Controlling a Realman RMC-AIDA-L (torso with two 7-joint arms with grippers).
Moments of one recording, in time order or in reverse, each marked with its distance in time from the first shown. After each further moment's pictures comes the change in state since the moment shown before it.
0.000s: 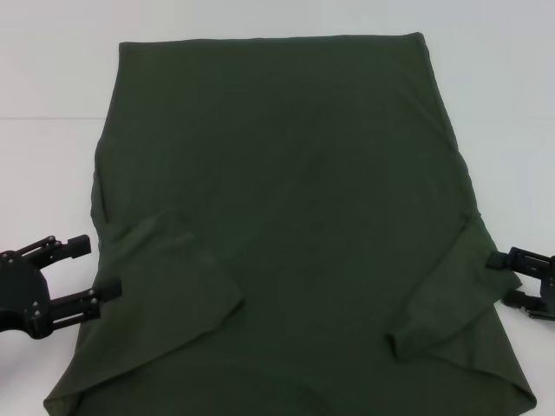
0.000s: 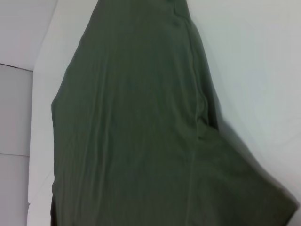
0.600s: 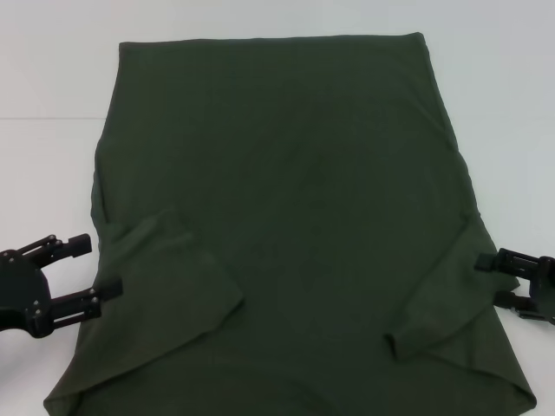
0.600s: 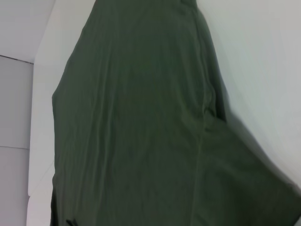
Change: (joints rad) left arm -0.002 0.000 0.000 -0.001 0.000 -0.001 0.000; right arm 0.012 0.011 -0.021 0.000 0.000 0.009 0.000
